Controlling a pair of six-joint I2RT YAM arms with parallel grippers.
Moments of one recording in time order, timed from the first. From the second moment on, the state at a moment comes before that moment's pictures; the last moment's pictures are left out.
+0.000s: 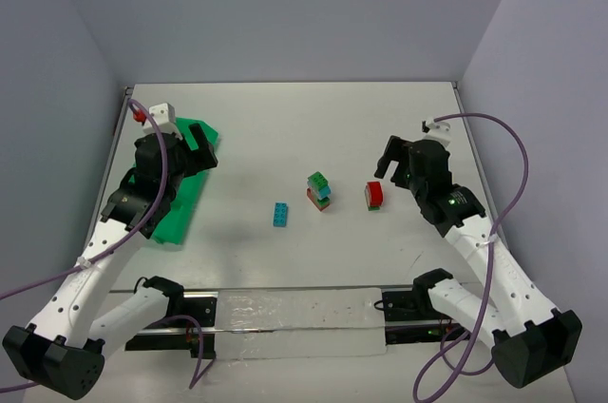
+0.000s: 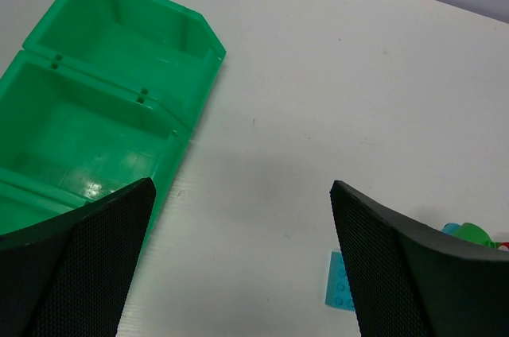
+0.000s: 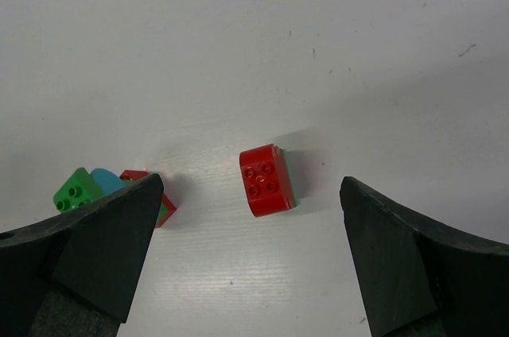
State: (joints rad) left arm -0.39 0.91 0.93 -0.42 -0.36 -0.41; right arm 0.34 0.88 0.83 -0.49 0.32 0.49
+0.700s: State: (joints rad) left arm -0.60 1.13 1.07 -0.55 -0.43 -0.63; right arm 0.54 0.91 0.79 -0.38 0.13 0.42
